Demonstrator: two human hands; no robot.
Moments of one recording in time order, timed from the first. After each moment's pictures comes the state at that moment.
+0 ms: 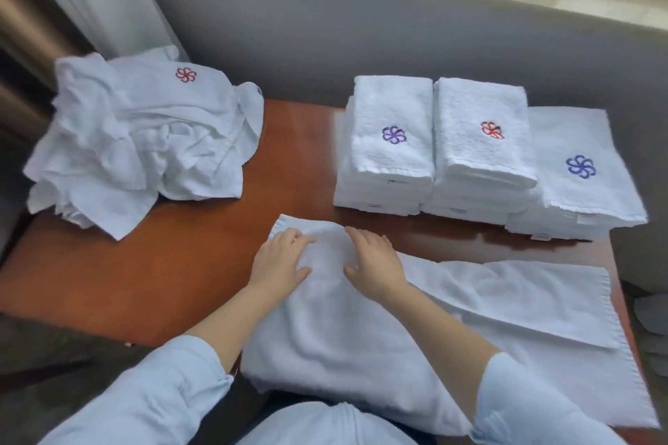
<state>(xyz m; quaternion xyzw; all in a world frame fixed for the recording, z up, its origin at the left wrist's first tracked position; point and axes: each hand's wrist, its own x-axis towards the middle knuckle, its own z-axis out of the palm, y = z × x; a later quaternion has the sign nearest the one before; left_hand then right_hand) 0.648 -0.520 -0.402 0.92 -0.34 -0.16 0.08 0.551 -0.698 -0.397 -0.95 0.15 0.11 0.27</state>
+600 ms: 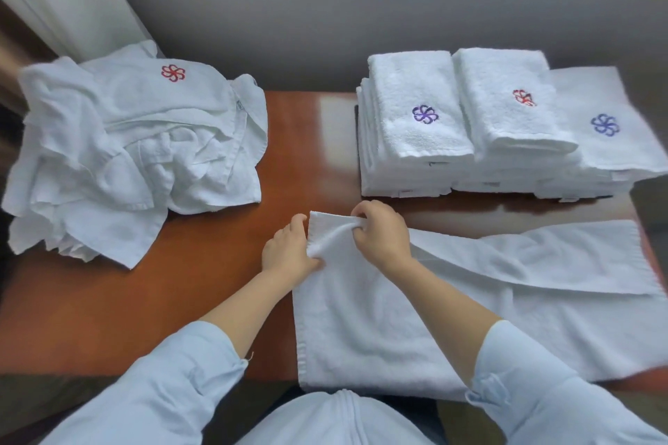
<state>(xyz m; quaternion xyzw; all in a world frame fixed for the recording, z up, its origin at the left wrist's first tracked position) 0.718 -0.484 -0.423 0.92 -0.26 -0.27 0.10 0.622 -0.638 -0.390 -0.91 0.30 0.00 0.29</state>
